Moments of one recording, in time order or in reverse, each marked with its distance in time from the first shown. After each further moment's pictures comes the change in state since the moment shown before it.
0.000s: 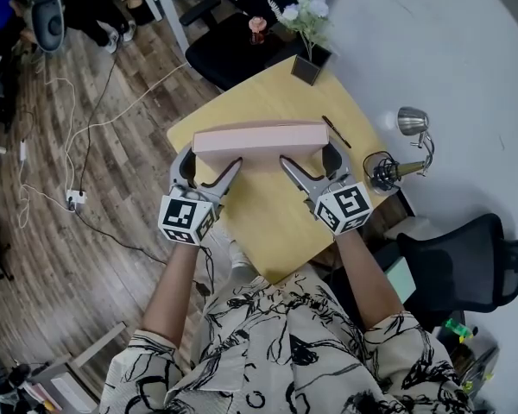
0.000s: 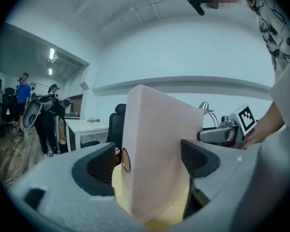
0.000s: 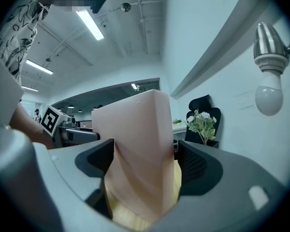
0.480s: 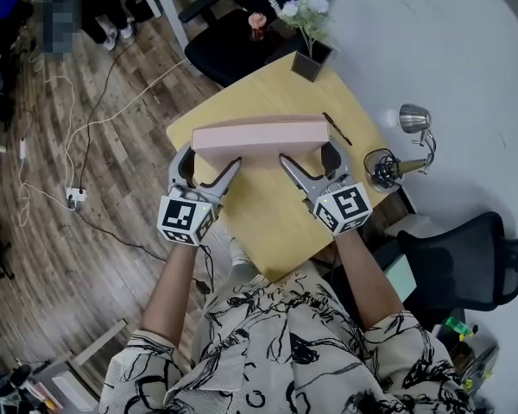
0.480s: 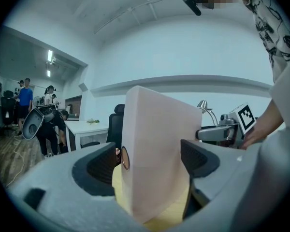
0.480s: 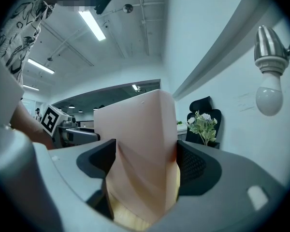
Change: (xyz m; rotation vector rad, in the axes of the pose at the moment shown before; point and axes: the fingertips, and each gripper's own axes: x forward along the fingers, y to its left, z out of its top) left arm -0.002 0.000 -0.002 0.022 0.002 -0.002; right arm 0.001 0.004 -0.001 -0.011 -0.015 0.003
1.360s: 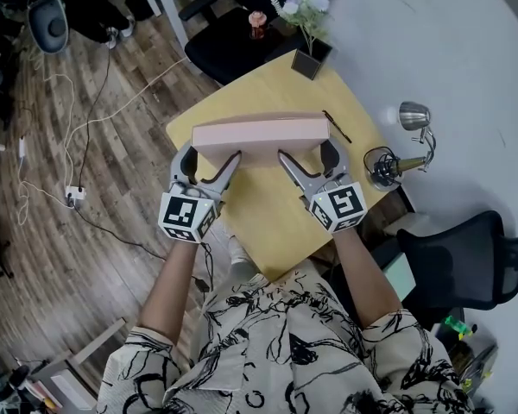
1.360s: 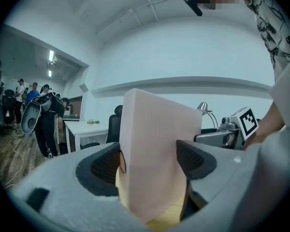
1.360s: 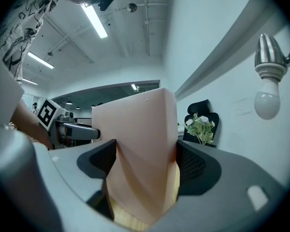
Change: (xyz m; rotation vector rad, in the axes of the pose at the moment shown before) left arm 0.002 -0.003 0.004 -0.009 -0.015 0.005; right arm 0.001 0.000 -0.003 -0.046 -0.002 -0.040
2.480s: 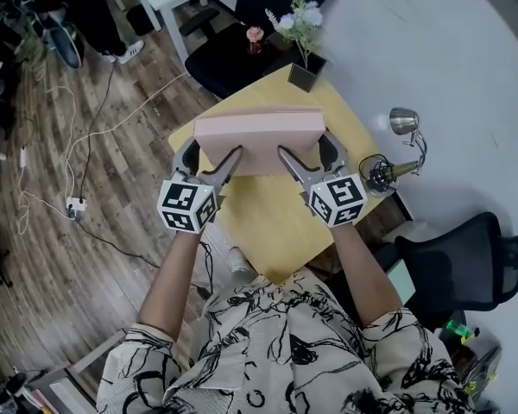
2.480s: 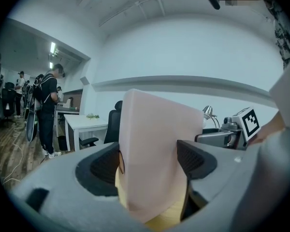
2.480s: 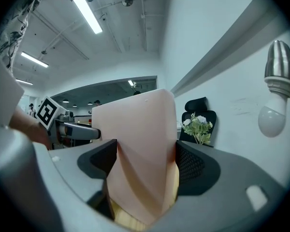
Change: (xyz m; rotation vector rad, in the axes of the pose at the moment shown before) left arm 0.014 0.008 0.022 -0.060 0.060 -0.009; right arm 0.008 -0.008 0.025 0.022 0.060 -0.032
